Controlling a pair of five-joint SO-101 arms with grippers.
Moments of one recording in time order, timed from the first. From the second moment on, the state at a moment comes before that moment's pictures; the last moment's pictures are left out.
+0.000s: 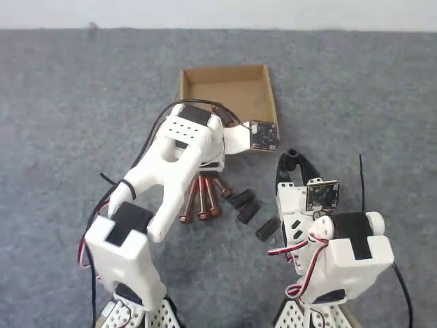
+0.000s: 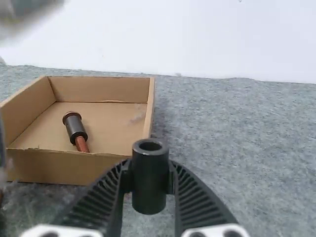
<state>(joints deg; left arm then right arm) 16.2 17.9 6.6 72.1 -62.5 -9.1 10.0 93.5 -85.7 0.0</state>
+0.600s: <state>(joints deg) 20.0 25.8 5.6 73.5 -63.4 -9.1 10.0 93.5 -85.7 0.0</state>
